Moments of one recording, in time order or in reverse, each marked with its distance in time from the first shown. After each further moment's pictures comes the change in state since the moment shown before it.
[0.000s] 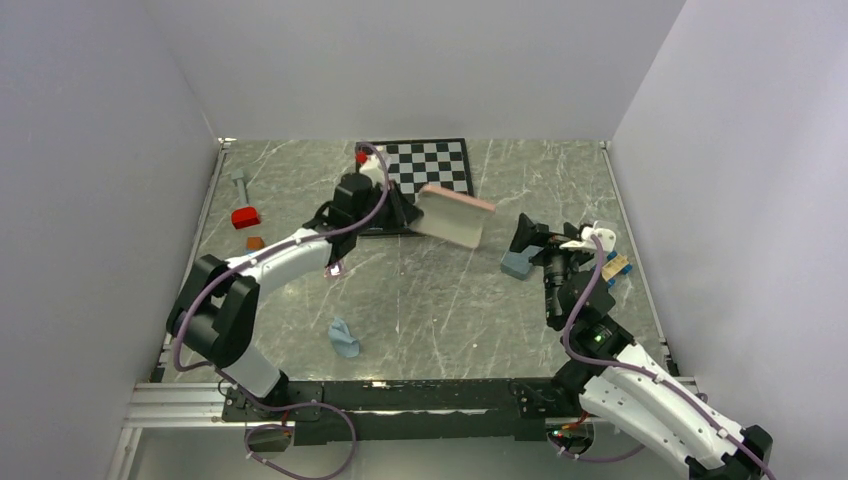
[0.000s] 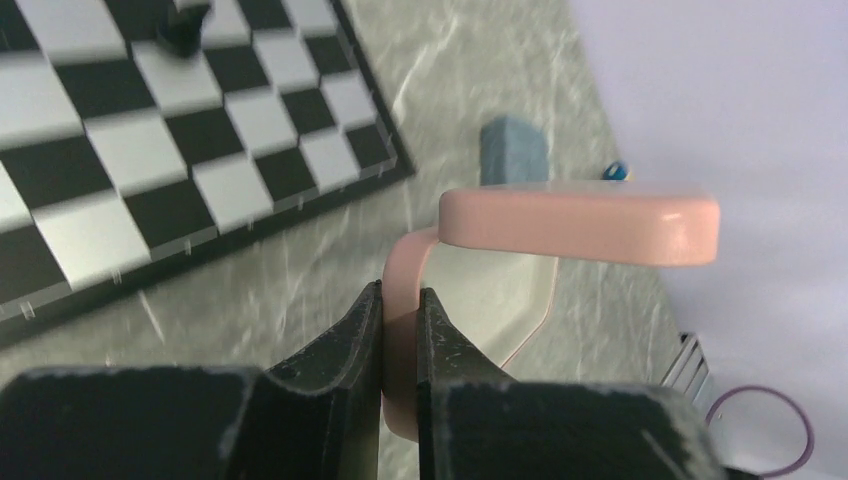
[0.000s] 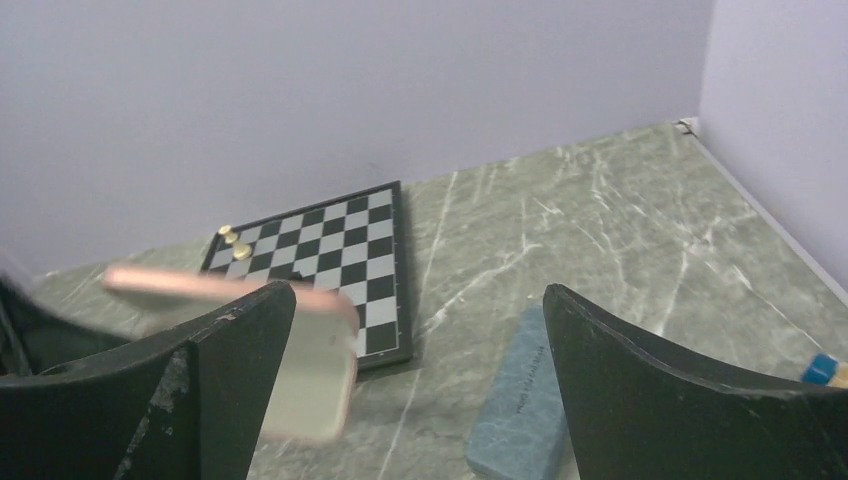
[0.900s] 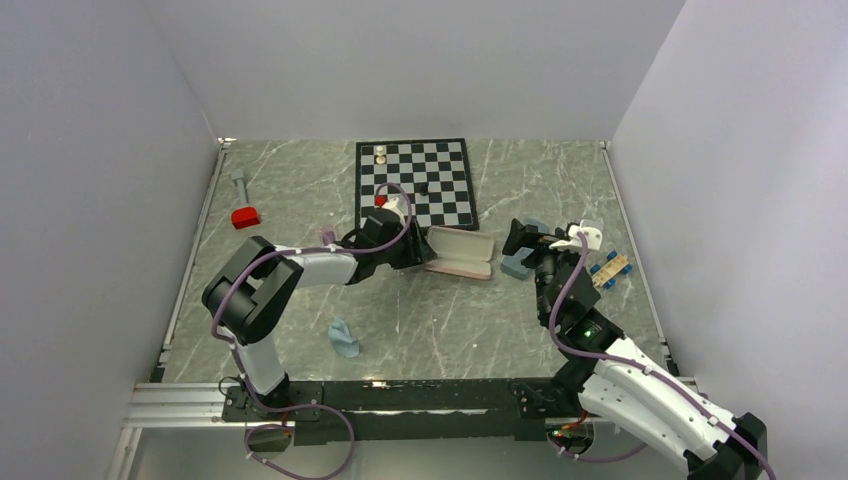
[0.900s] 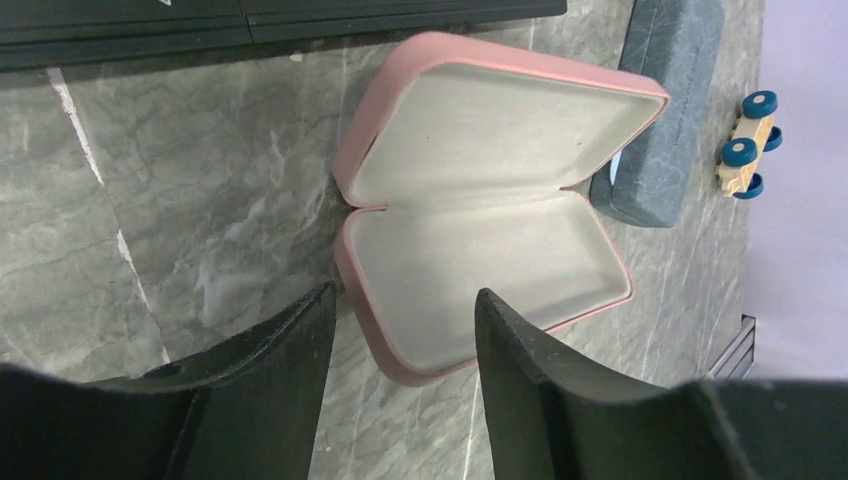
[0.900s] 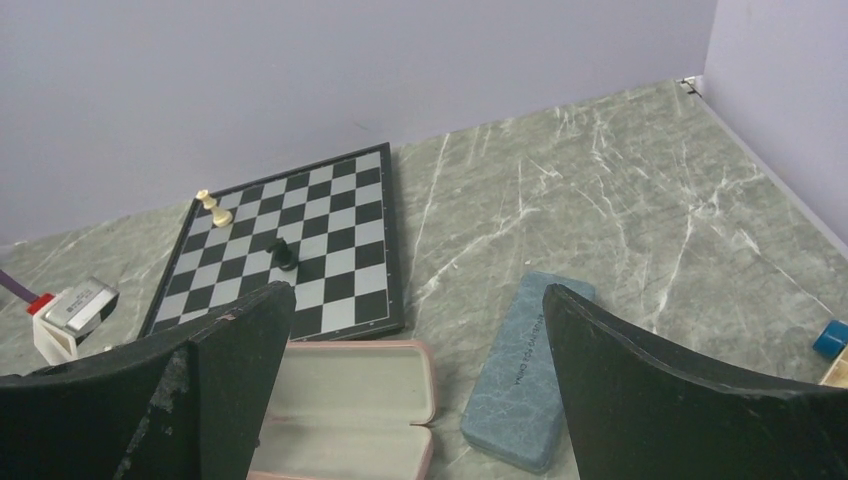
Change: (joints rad) left arm -0.121 0.193 -0.141 0.034 -0.092 -0.162; right arm -0.001 0.058 -0.051 0.022 0.032 0.050
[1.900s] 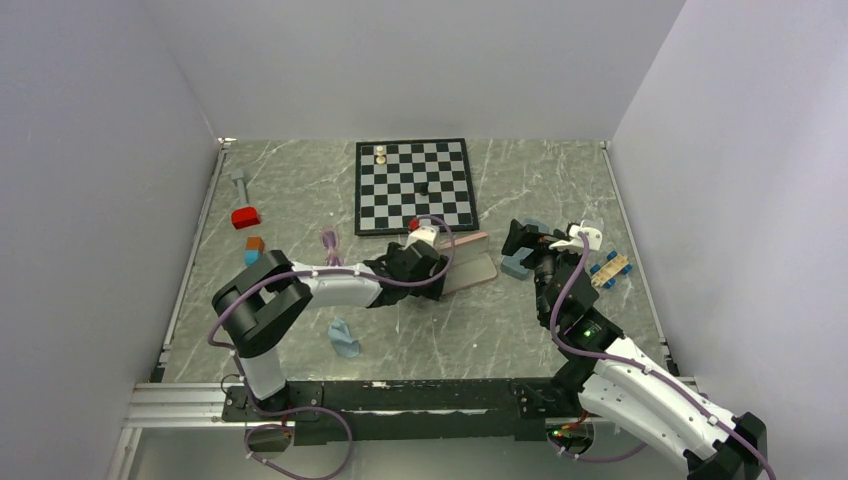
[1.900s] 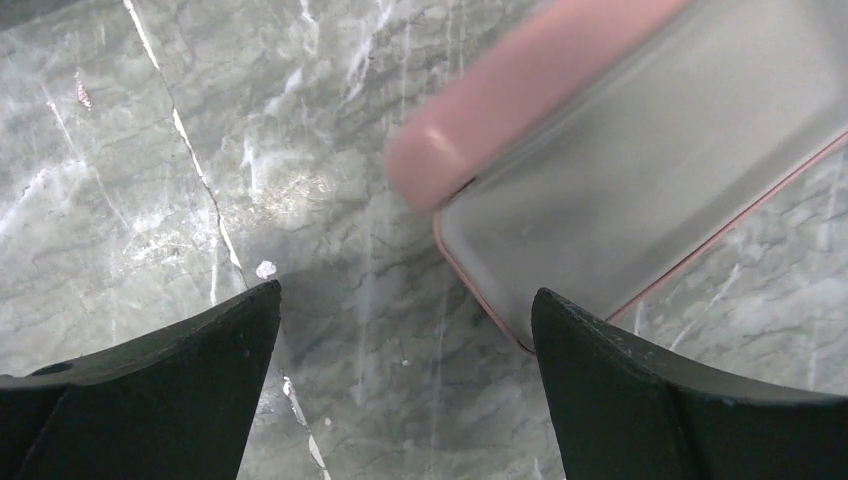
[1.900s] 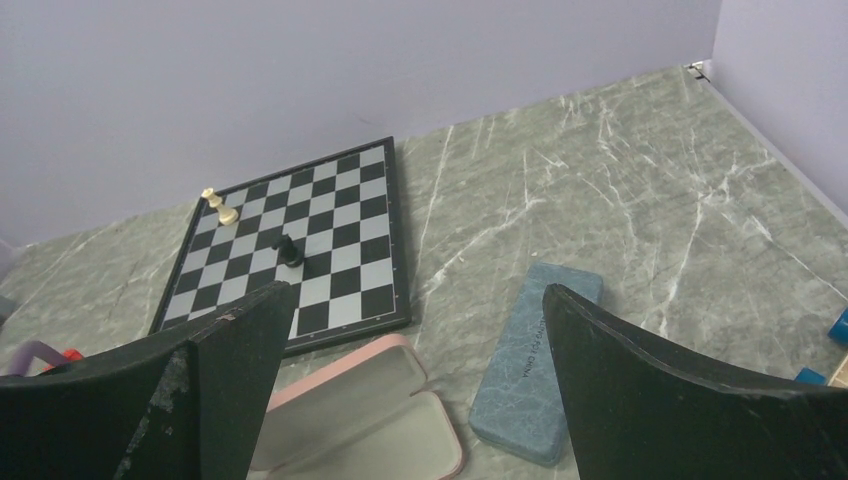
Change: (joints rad) left arm -0.255 -0.025 0.023 -0.260 -0.468 0.285; right arm 0.000 0.003 0.001 -0.018 0.004 0.045
